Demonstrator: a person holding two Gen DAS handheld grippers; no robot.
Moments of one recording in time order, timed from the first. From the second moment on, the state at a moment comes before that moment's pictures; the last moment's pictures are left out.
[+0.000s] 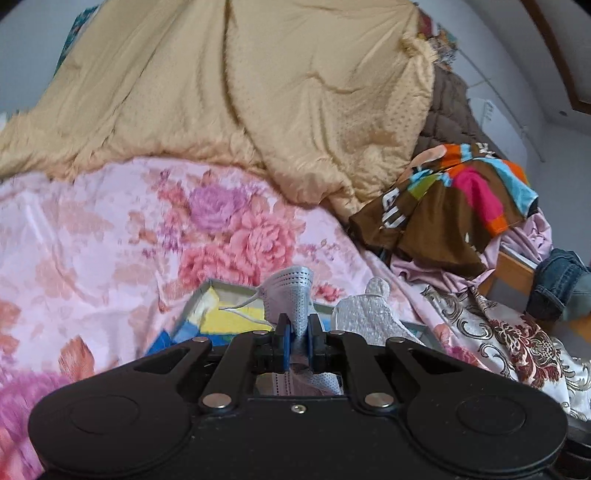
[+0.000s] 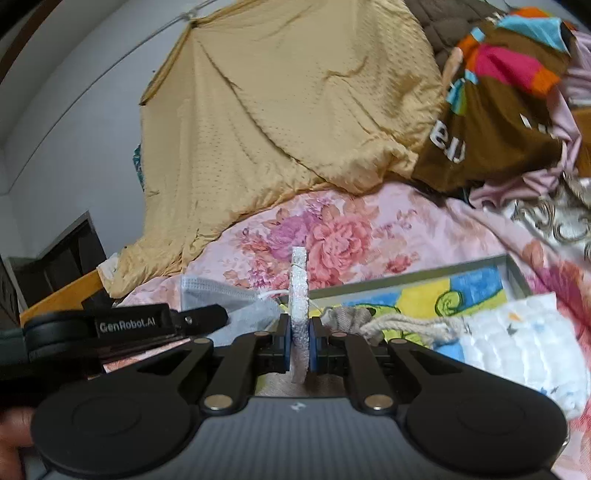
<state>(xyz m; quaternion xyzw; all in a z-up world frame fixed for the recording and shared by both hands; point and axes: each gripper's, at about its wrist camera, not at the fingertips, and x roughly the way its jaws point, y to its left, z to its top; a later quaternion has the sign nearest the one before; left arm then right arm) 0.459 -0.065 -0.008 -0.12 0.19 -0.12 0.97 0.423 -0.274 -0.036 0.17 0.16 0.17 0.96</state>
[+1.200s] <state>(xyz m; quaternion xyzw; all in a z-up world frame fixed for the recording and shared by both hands) 0.480 -0.077 -0.049 -0.10 0.25 -0.07 0.96 0.444 -0.284 -0.054 0.21 0.20 0.15 0.95</state>
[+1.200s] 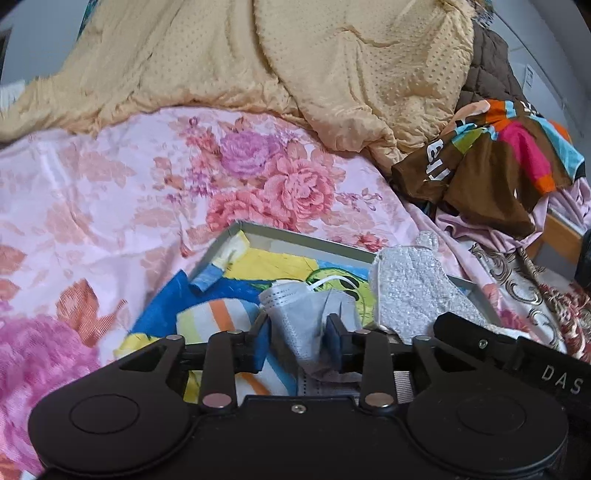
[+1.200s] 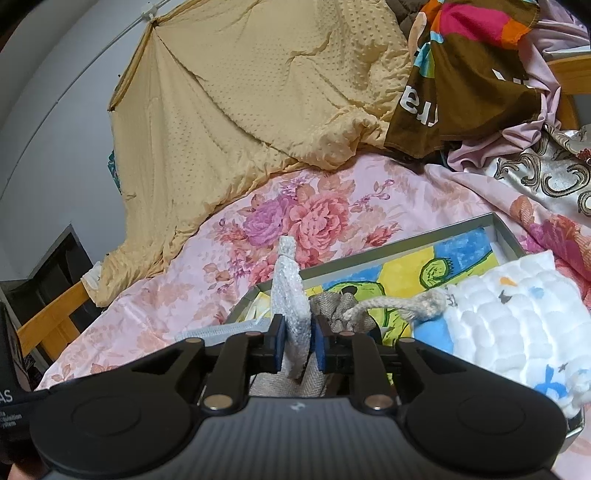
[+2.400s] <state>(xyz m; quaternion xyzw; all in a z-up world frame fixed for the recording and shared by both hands) 0.378 -0.040 0.027 -0.14 0.19 -0.04 0.97 0.350 -0.296 0.050 0.13 0.13 0.11 0.98</state>
